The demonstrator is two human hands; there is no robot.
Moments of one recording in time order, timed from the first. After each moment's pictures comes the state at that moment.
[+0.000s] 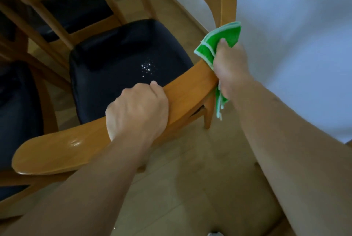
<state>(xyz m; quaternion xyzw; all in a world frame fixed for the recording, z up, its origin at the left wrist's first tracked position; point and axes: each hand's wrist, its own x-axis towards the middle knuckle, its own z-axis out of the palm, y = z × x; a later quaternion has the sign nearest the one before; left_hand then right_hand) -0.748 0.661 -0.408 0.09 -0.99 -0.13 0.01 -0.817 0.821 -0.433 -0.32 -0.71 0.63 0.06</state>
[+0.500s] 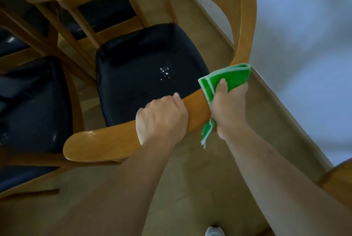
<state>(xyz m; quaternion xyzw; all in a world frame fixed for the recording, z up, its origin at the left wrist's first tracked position) -0.747 0.662 -0.405 0.10 -0.99 -0.14 -0.01 -0.767 0.779 -0.424 -0.33 -0.67 0.66 0.04</state>
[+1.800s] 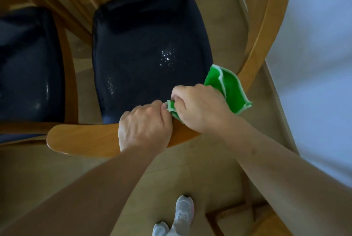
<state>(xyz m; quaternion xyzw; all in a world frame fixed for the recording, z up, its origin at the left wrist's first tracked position) -0.754 0.660 -0.400 0.10 -0.99 -0.09 -0.06 -0.818 0.788 -0.385 0.24 -0.93 0.22 -0.17</state>
